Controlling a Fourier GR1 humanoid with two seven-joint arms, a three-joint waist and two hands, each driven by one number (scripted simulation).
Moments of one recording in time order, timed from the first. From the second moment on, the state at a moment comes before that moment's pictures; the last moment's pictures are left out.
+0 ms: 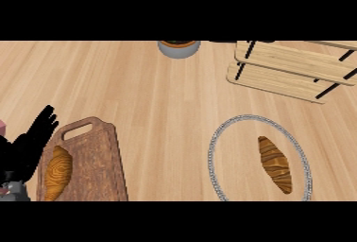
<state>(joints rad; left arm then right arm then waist) -0.01 0.30 0.20 -1.43 0.07 -0.11 0.12 -1.01 -0.58 -0.28 -1.08 0.79 0.17 0.46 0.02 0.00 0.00</state>
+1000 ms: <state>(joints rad) 0.00 0.27 0.21 -1.42 0.04 -0.10 0.10 -1.10 -0.61 -0.44 -0.85 0.61 0.12 0.31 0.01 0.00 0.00</state>
